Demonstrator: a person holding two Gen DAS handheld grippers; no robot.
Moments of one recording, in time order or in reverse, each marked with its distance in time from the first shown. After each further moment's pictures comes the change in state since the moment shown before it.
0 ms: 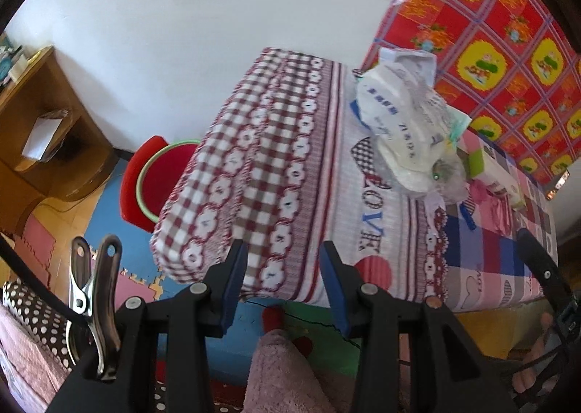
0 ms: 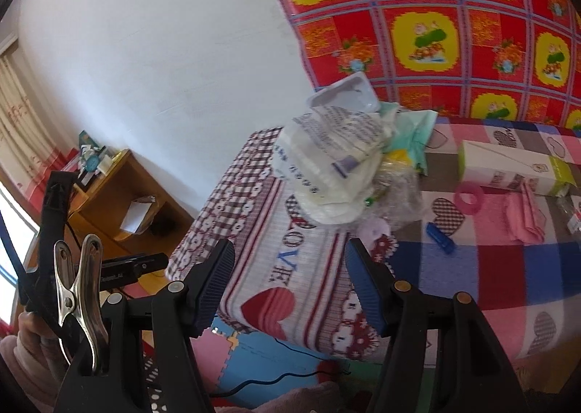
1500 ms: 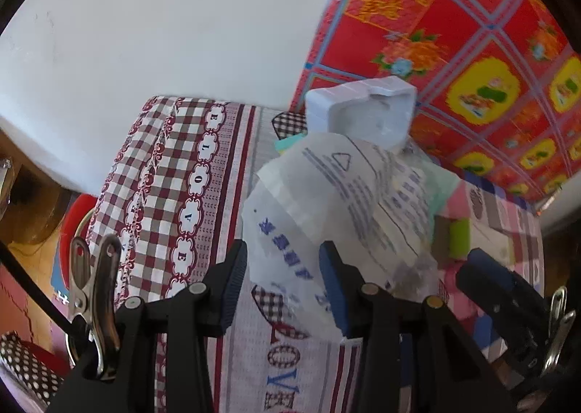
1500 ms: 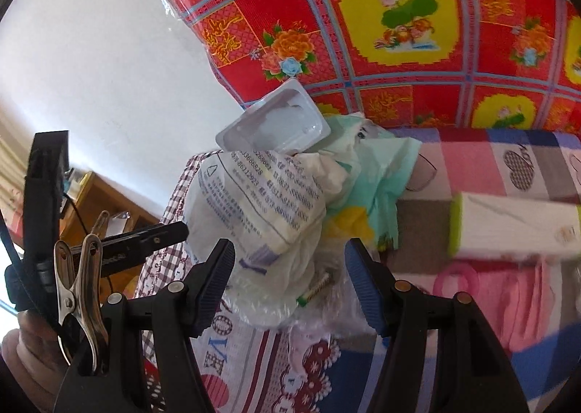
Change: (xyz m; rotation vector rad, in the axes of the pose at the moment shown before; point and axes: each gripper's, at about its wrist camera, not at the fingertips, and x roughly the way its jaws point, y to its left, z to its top) left arm 0.110 -0.102 0.147 0.064 0.028 -0.107; right arm 0.106 -0.084 0.107 0.077 0.122 -0.015
